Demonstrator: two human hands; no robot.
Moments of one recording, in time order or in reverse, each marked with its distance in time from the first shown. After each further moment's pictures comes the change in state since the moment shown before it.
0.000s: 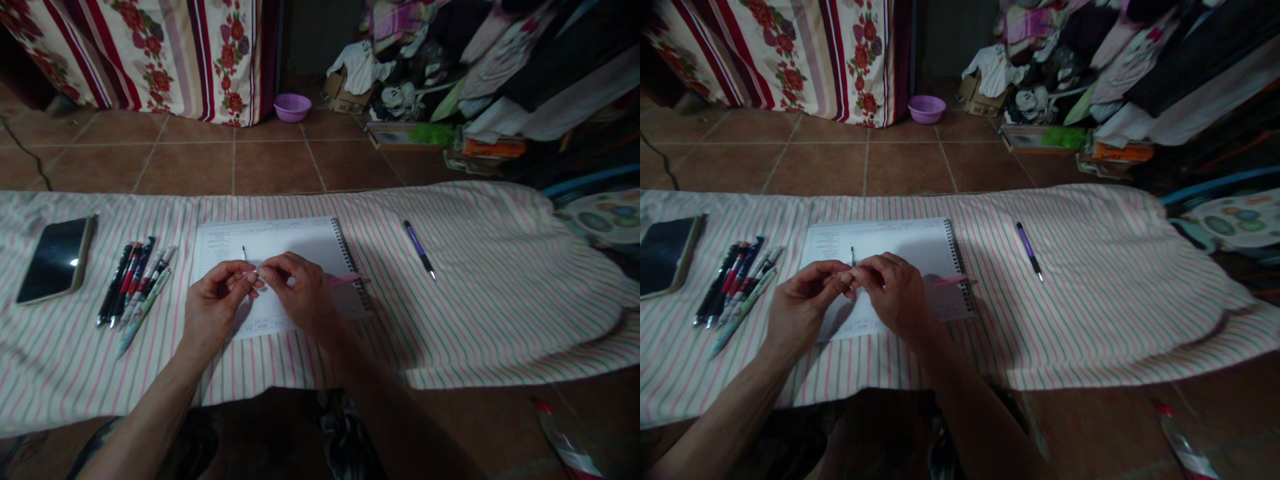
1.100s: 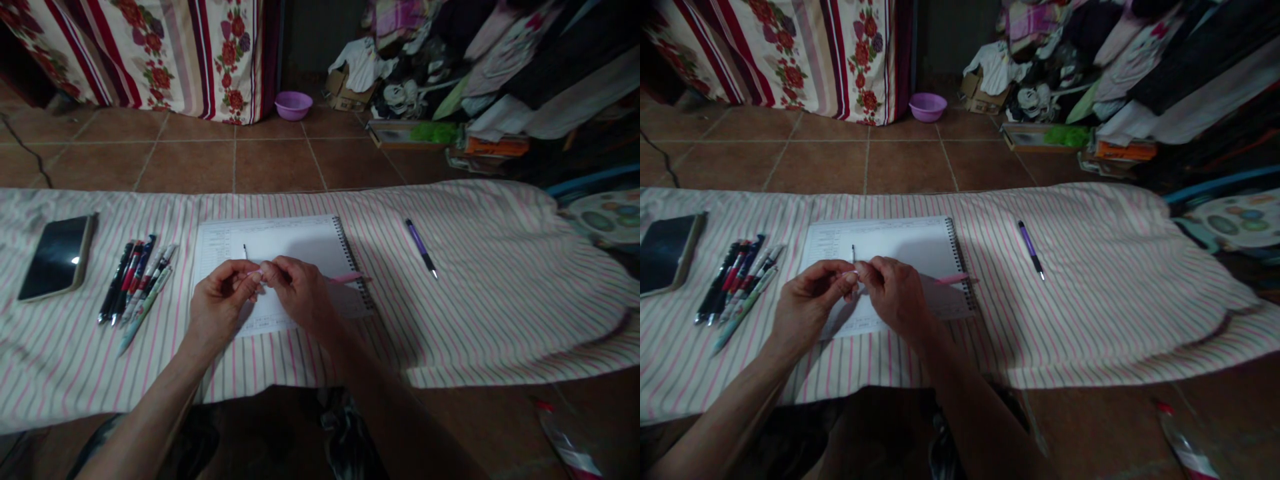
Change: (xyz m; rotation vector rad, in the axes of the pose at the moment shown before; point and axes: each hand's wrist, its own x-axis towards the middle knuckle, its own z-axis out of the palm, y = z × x) left_hand 0.000 0.002 0.002 0.078 -0.042 0.000; right_hand 0.000 -0.001 0.002 -0.040 -0.130 0.196
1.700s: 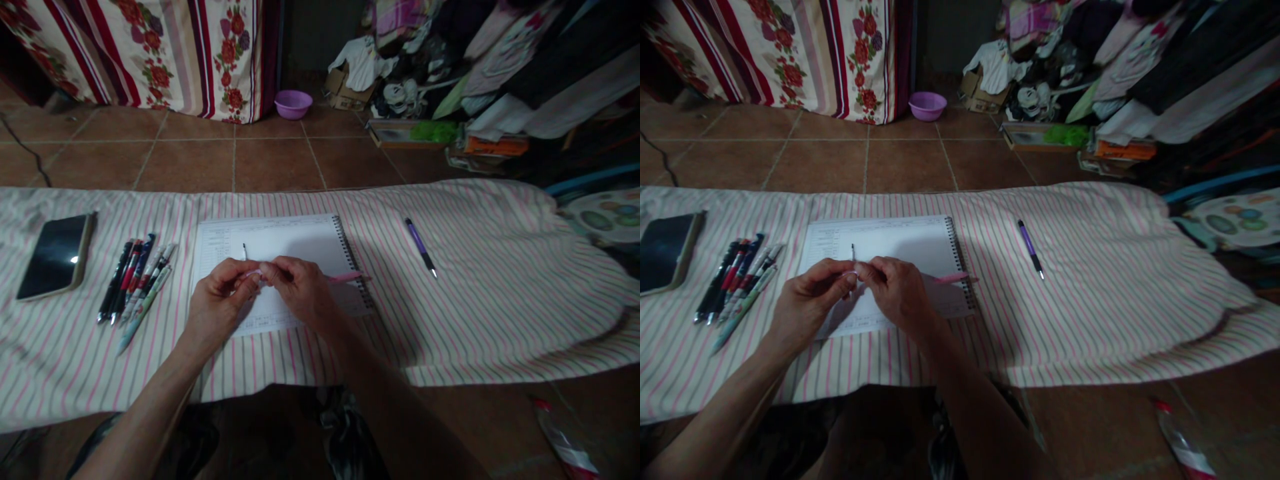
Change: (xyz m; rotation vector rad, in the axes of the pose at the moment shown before) left_hand 0.001 -0.002 -0.004 0.115 -0.018 0.024; right_hand 0.001 0.004 -0.004 0.046 -0.052 0.021
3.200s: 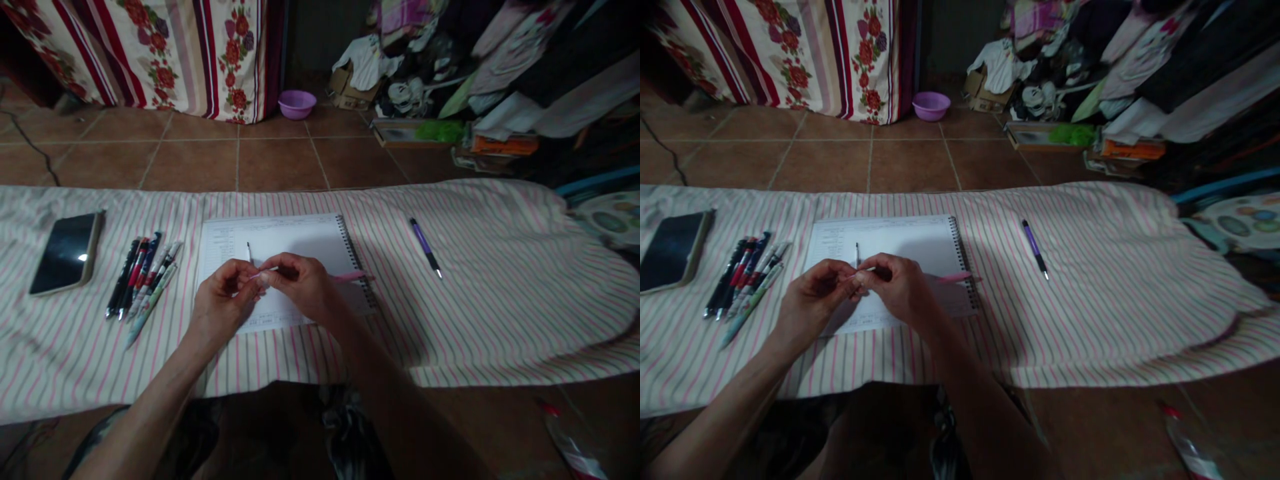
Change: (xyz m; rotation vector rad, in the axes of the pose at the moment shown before) left_hand -0.003 -0.010 -0.003 -0.030 -0.046 -0.049; right_hand 0.002 0.000 0.002 0.436 -0.113 0.152
